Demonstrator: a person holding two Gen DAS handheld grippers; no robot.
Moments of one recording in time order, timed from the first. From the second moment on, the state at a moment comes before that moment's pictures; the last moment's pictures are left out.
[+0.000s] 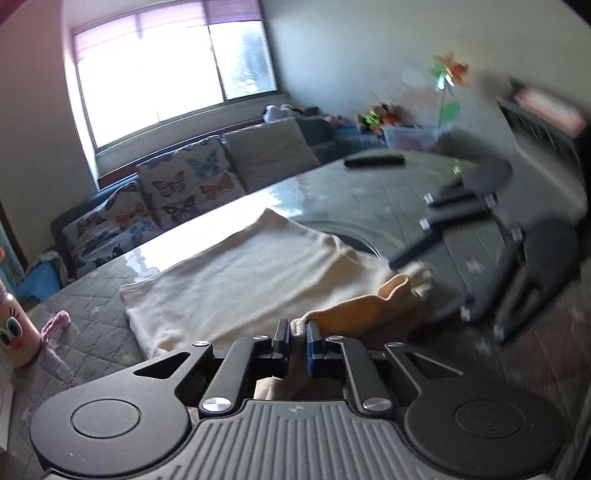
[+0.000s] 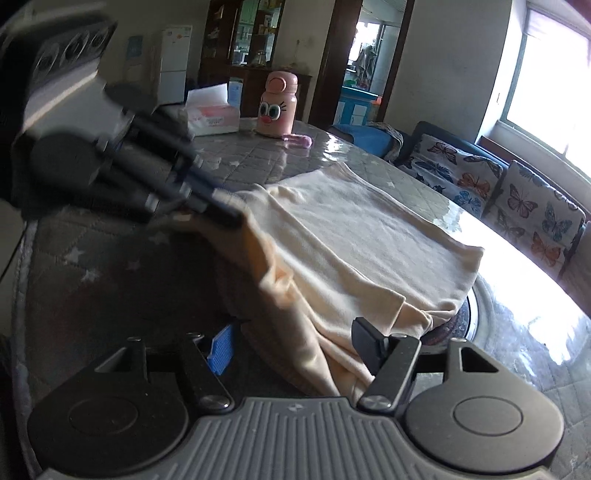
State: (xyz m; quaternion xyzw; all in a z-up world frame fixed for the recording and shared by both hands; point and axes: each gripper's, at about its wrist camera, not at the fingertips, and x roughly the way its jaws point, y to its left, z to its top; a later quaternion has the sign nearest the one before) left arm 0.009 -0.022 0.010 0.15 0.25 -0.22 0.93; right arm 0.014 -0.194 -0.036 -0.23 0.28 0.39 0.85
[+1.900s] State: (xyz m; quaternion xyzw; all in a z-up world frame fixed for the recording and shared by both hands) left arm -0.096 0.011 0.050 0.18 0.25 -0.22 0.92; right arm -0.042 -0.203 0.044 -0.13 0.27 0.43 0.85
